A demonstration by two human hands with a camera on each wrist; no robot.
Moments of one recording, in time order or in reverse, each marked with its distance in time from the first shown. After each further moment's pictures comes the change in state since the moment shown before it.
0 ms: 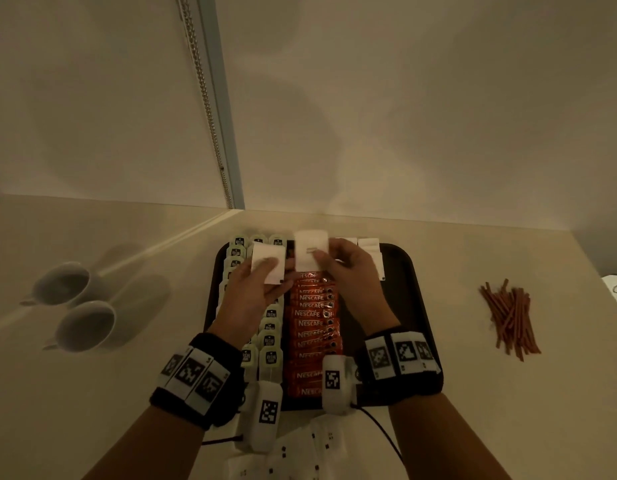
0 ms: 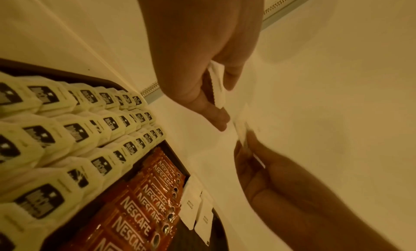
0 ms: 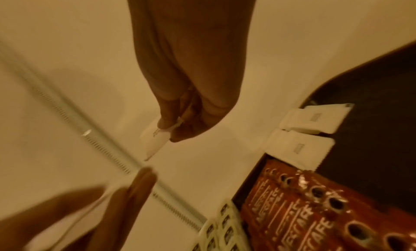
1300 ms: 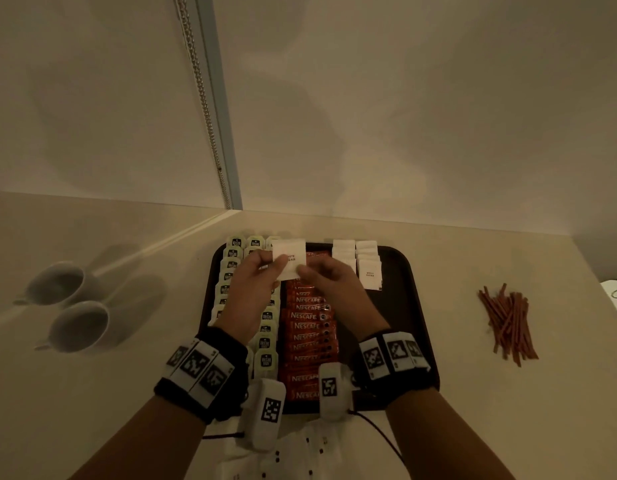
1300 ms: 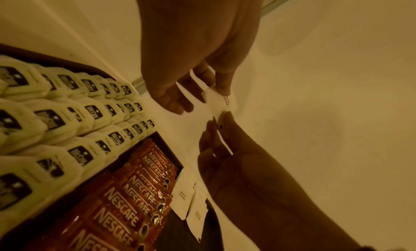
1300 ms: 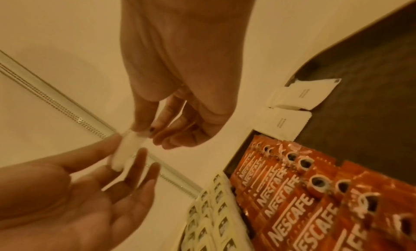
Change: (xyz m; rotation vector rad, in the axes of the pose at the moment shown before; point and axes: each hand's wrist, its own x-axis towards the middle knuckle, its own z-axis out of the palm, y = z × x) left_hand 0.008 -0.005 0.010 0.353 0.049 0.157; right_hand -0.003 0.010 0.001 0.101 -0.241 0.173
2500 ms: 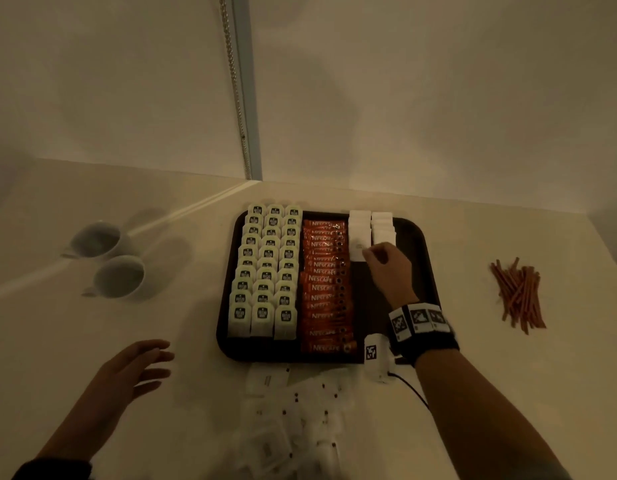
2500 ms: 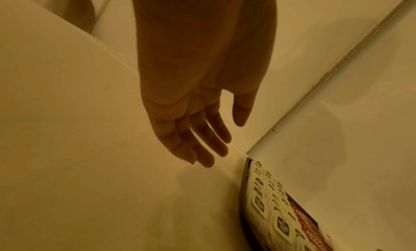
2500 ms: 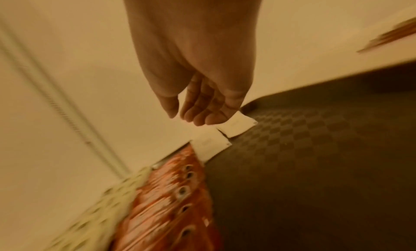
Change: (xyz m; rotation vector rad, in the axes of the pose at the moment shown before) left_hand -0.136 -0.049 -0.208 0.290 0.160 -0.347; right_hand -0.009 0.051 -0.050 -0.606 0.504 0.014
